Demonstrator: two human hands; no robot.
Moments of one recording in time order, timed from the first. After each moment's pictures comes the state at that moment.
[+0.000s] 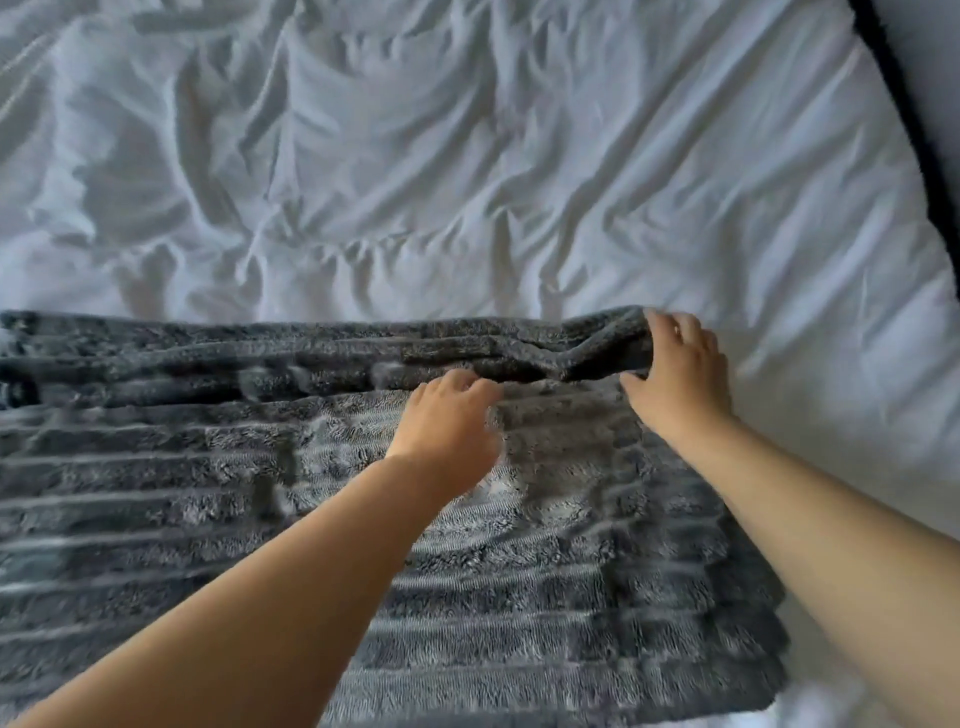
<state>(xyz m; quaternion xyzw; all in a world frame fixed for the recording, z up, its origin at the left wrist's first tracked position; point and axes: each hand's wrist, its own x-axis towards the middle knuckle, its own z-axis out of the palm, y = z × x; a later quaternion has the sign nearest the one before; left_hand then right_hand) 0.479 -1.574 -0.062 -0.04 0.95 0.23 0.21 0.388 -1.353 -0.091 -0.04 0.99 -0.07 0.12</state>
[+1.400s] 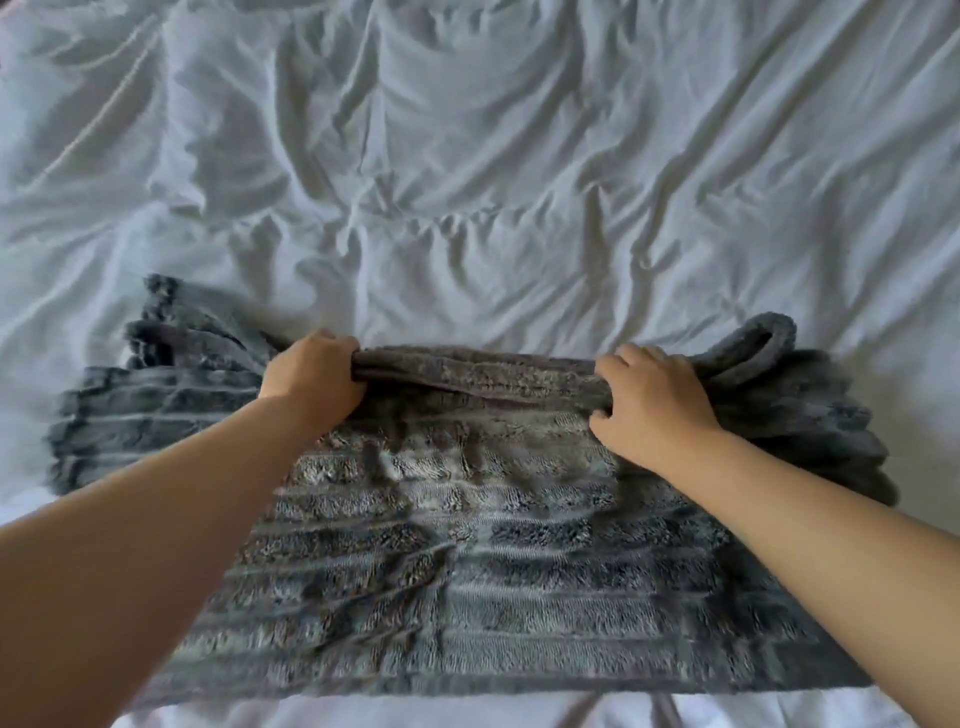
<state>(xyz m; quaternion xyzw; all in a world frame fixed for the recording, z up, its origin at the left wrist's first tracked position) 0.515 -1.780 -0.075 -0.14 0.96 0.06 0.23 0.460 -1.465 -0.059 -0.24 0.95 0.01 0.21</state>
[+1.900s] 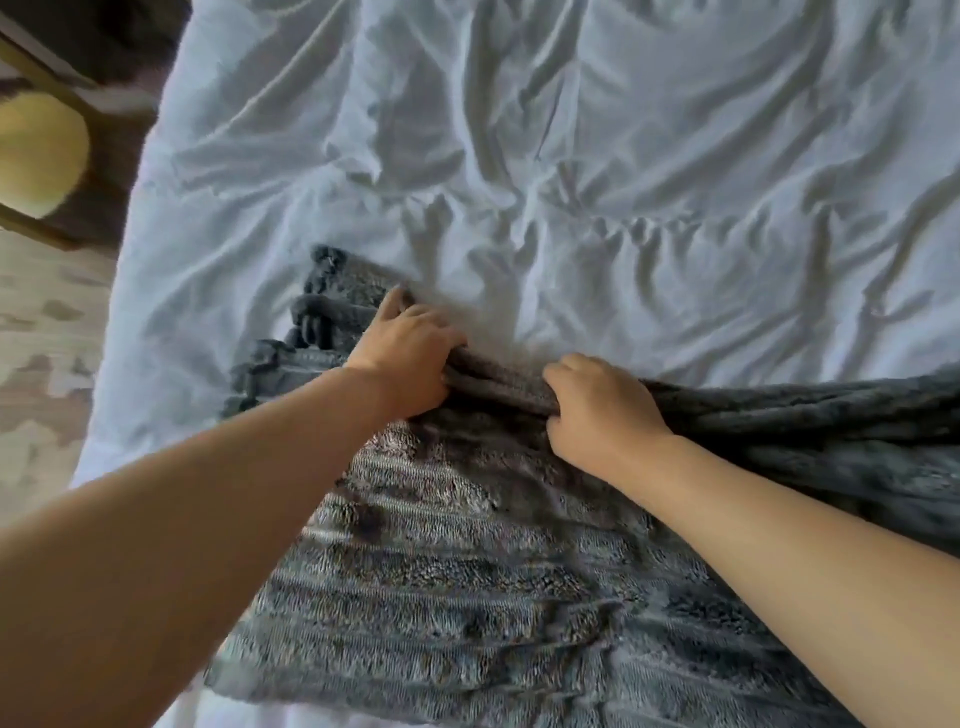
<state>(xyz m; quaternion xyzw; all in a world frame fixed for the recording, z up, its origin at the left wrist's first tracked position) 0.528 -1.880 -0.076 0.00 0.97 0.03 0.24 0.481 -1.672 -0.085 -0.36 0.89 -0.11 0.27</state>
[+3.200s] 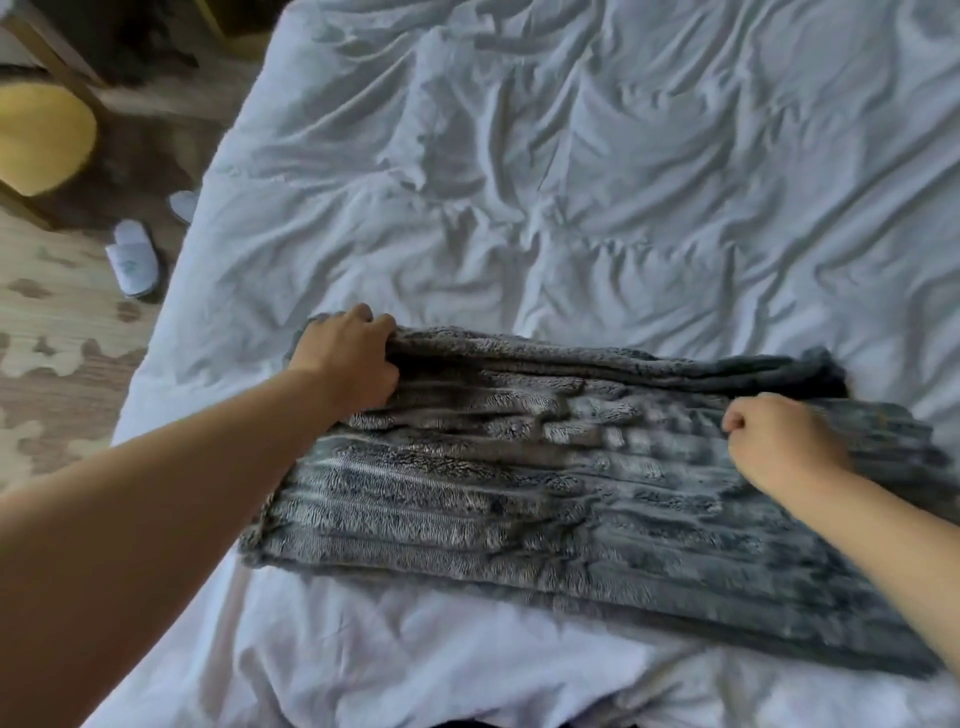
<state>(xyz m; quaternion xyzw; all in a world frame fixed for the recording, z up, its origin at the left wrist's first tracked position) 0.650 -1.912 0.000 -0.14 0.97 0.06 0.18 0.535 -1.531 0.016 -0.08 0.97 0.05 0.21</state>
